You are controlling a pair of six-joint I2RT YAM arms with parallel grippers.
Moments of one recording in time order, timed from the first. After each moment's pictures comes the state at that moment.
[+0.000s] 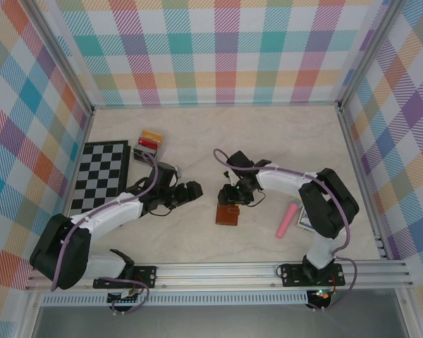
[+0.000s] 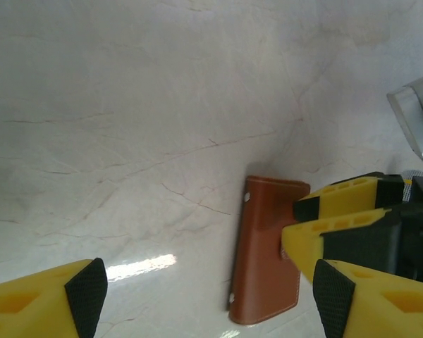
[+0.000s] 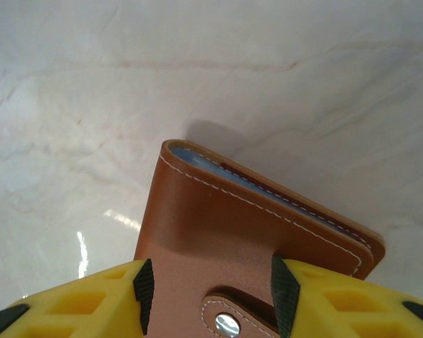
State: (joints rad) left arm -0.55 1.31 0.66 -0.21 0.31 -0.84; right arm 0.69 1.76 1.07 -0.59 -0.35 0.49
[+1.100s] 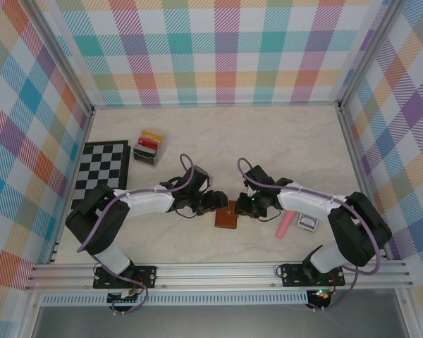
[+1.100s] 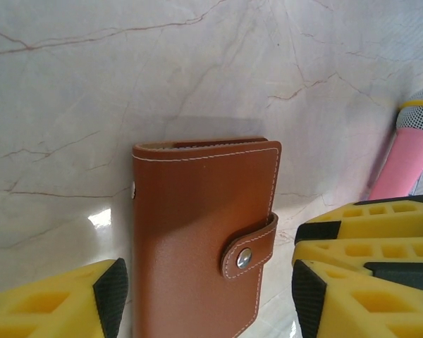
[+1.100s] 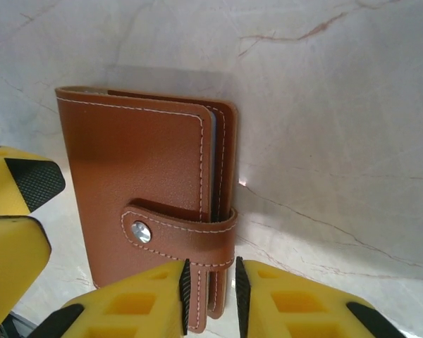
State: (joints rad) left arm -0.75 1.64 0.82 -0.11 0.39 -0.92; right arm 0.68 1.49 0.76 -0.47 -0.31 0.80
